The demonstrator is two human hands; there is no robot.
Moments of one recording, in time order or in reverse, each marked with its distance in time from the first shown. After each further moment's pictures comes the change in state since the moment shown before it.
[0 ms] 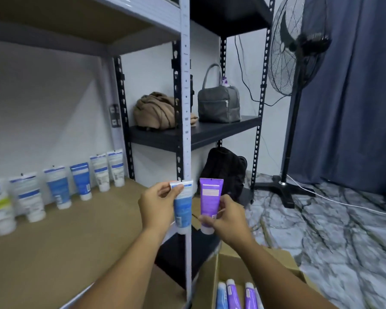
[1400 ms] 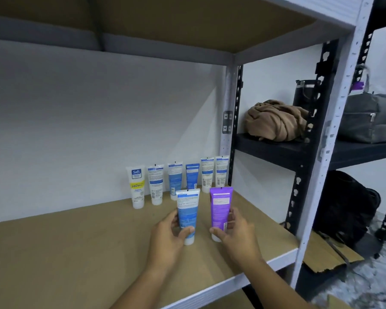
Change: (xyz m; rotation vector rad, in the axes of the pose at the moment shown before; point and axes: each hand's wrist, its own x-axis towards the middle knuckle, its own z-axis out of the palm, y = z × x) left_hand 0.004 -0.056 -0.221 0.378 0.180 0.008; right_hand 0.009 -0.109 0.207 0.144 -0.325 -0.198
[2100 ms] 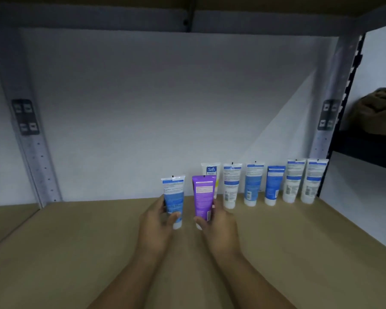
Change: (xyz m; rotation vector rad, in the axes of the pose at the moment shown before) left_hand 0.044 -0.079 -0.173 0.169 0.320 -0.012; right_hand 0.034 -0.105 0.216 -0.003 -0.196 -0.180
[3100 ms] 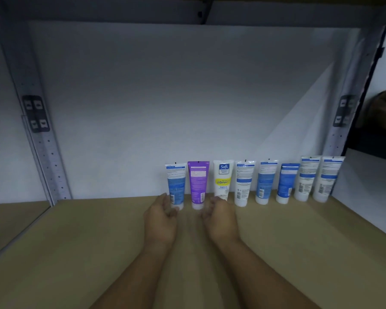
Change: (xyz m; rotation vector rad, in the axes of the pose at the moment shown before) left_hand 0.016 -0.014 -0.010 0.155 0.128 -0.171; right_hand 0.020 -0.015 0.029 -0.054 -0.037 0.074
